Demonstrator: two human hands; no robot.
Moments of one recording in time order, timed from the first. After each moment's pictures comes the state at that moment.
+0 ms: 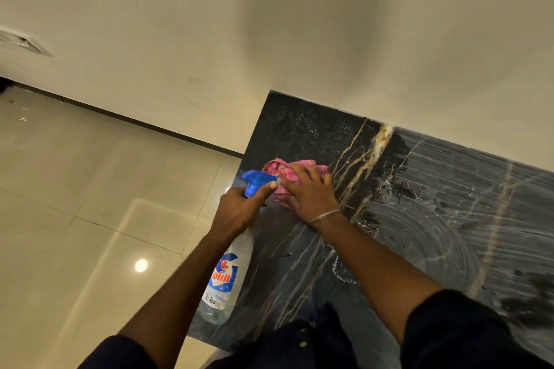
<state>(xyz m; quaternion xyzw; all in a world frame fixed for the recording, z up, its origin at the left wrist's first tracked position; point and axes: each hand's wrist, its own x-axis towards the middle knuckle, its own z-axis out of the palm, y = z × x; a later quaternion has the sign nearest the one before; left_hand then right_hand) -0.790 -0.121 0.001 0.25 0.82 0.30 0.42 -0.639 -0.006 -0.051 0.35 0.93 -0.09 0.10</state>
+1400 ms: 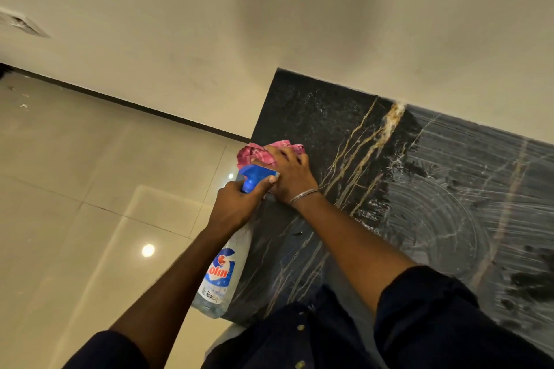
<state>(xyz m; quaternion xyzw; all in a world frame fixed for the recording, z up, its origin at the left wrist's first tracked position) -0.798 -0.158 0.001 0.27 0.82 0.29 0.41 -0.700 -0.040 -0.049 0.35 0.92 -0.16 0.10</state>
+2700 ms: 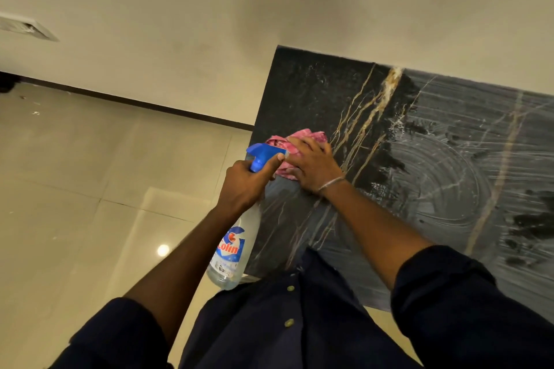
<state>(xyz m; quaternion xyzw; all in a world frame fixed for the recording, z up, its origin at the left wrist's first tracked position) -0.788 -0.203 0.033 0.33 0.79 0.33 0.39 -0.642 -0.081 -0.052 0.33 0.93 -0.13 0.08</state>
